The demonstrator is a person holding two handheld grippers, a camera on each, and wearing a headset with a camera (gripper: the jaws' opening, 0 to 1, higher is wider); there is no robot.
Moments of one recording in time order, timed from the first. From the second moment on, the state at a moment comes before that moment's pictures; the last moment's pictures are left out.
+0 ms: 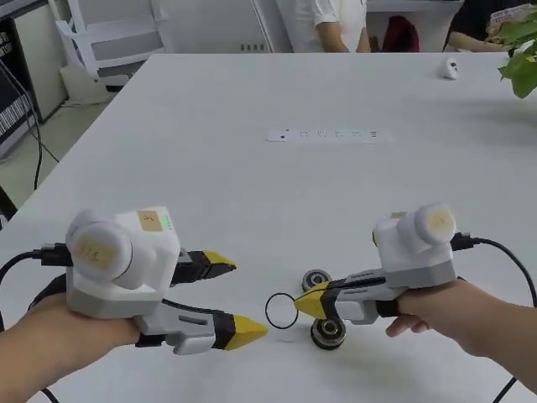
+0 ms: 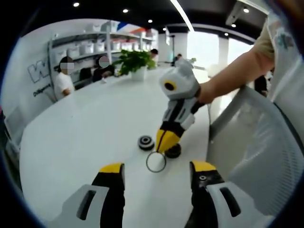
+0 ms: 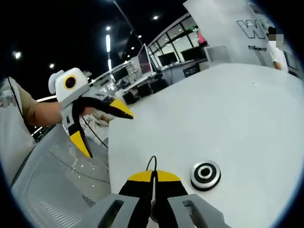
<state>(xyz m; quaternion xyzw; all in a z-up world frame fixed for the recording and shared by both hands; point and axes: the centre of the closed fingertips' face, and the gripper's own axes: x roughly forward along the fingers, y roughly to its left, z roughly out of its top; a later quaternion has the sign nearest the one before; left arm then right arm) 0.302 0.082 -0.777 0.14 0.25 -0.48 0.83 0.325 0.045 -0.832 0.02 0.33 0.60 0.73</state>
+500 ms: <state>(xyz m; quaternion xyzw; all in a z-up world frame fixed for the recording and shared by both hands) 0.301 0.084 -0.781 0.14 0.26 -0.47 0.83 0.326 0.049 -0.850 -0.03 0.34 0.59 0.74</state>
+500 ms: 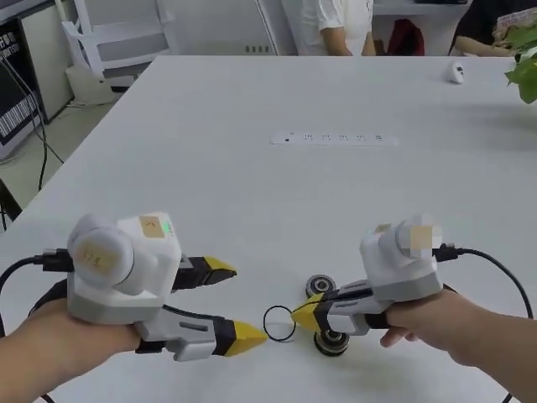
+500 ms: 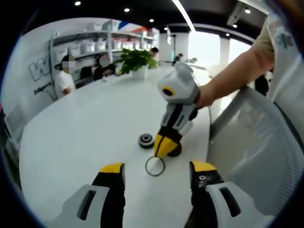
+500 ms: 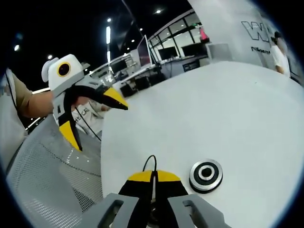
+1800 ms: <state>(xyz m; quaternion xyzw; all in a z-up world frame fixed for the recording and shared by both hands) 0.306 0.075 -0.777 0.15 0.26 -0.48 0.82 0.332 0.033 -0.816 -0.03 0.29 0.58 0.76</state>
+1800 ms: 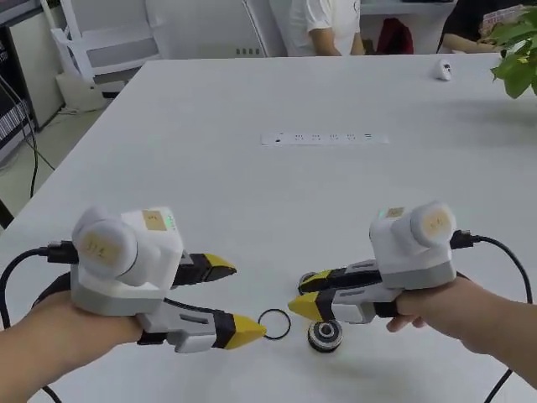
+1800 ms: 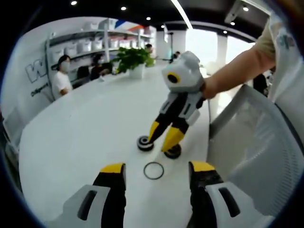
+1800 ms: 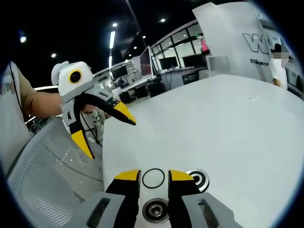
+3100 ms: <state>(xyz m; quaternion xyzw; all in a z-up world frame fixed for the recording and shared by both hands) 0.324 0.039 -0.796 0.18 0.28 -0.51 0.80 0.329 -0.027 -0.827 -0.02 0.28 0.55 0.79</state>
